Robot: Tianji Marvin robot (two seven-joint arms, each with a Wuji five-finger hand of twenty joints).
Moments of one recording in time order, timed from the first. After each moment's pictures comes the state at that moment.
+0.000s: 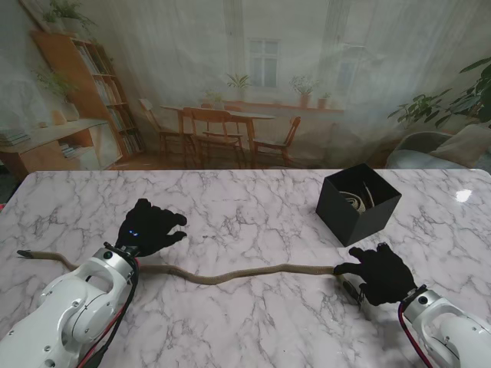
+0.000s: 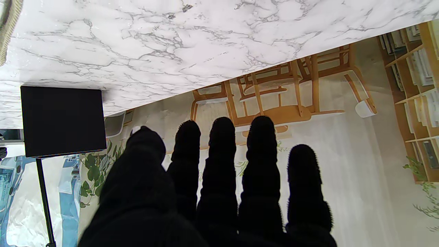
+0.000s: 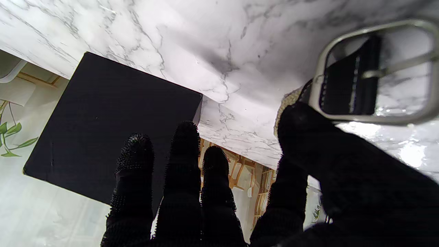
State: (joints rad) left arm 1.70 -1.04 -1.34 -1.80 1.26 -0.12 0.06; right arm -1.83 -0.97 1.50 -1.51 -1.51 -0.31 -0.39; left_hand 1.02 -0.13 0.00 0.00 0.68 0.04 0.36 0.58 0.85 0.08 0.31 0.45 0.73 0.18 0.42 0.65 0.20 0.25 0.93 0.60; right_hand 0.48 -0.64 1.14 -0.13 0.36 -0.43 0.53 0.19 0.48 0.08 0.44 0.26 0.72 0.04 0.30 0.28 0.33 0.22 1.06 0.31
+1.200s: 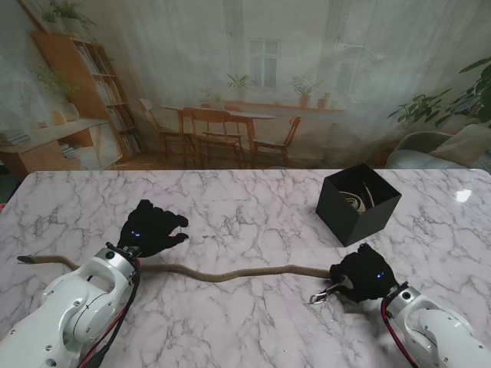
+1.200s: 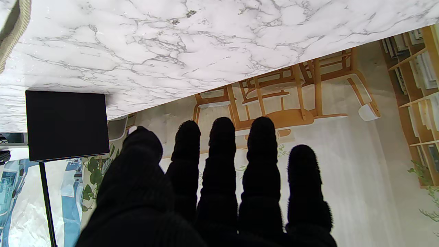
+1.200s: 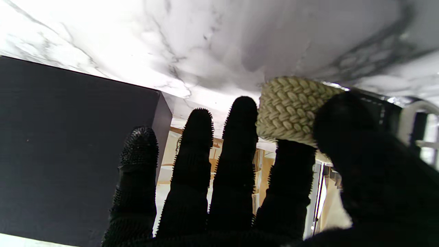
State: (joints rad) left arm 1.69 -1.04 -1.33 -1.80 1.26 -0.12 0.05; right arm -1.66 -0.97 1.31 -1.31 -1.38 -0.34 -0.53; left_hand 1.00 -0.13 0.00 0.00 0.68 0.04 0.36 0.58 0.85 0.08 0.31 0.45 0.72 0.19 0.42 0.65 0.20 0.25 0.92 0.60; right_hand 0.40 -0.63 0.98 -0.29 0.72 -0.46 1.06 0.37 1.11 -0.15 0.48 0.35 0.88 -0.07 0.30 0.27 0.42 0.18 1.08 0.31
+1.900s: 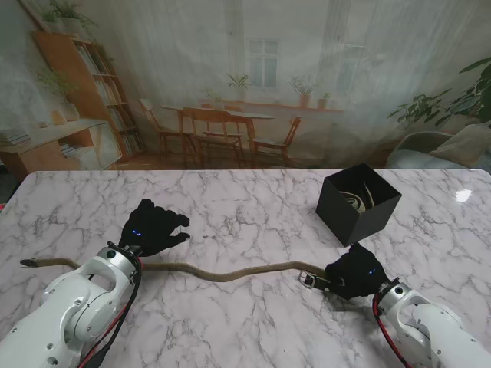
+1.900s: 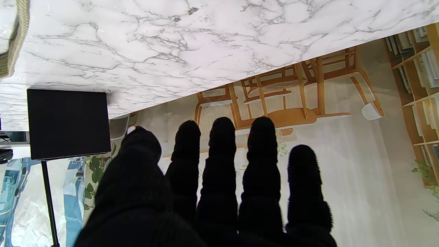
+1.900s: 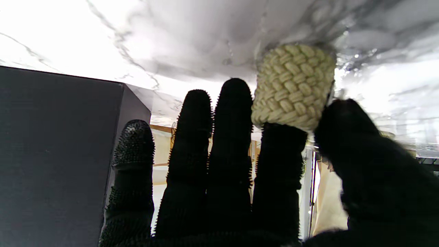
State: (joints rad) left arm 1.68 -1.04 -1.32 -1.79 1.25 -0.13 0.05; right arm -1.62 -0.99 1.28 -1.29 -1.31 -0.39 -0.50; left_hand 0.99 -0.13 0.00 0.00 0.68 0.04 0.36 0.58 0.85 0.08 0.31 0.45 0.72 0.19 0.42 0.65 0.20 0.25 0.92 0.60; right_hand 0.39 -0.59 0.96 -0.29 0.99 -0.27 1.06 0.28 1.33 -0.05 0.48 0.38 1.05 -0.03 0.40 0.40 0.49 0.24 1.13 0.32
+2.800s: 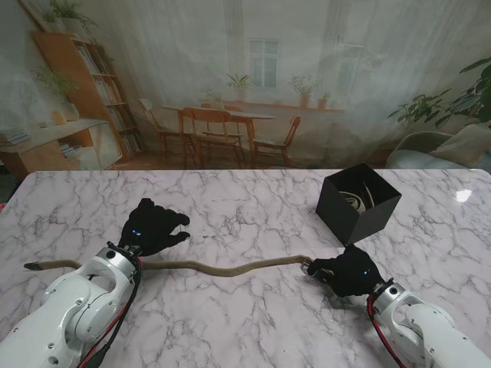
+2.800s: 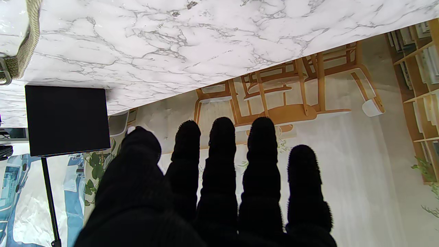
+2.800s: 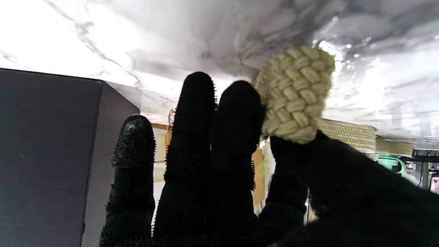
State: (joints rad) left arm 1.68 -1.04 -1.32 -1.78 1.25 -0.13 0.08; right arm -1.60 -0.99 1.23 -1.26 -1.29 -0.39 -0.54; left_hand 0.99 -0.13 0.00 0.00 0.68 0.04 0.36 0.58 0.85 0.08 0.31 0.45 0.72 0.19 0.42 0.65 0.20 0.25 0.92 0.60; right_hand 0.51 -0.52 1.11 -0.17 0.53 -0.44 0.76 0.25 1.42 -0.05 0.79 0.49 1.21 -0.03 0.50 0.46 0.55 0.23 1.17 0.33
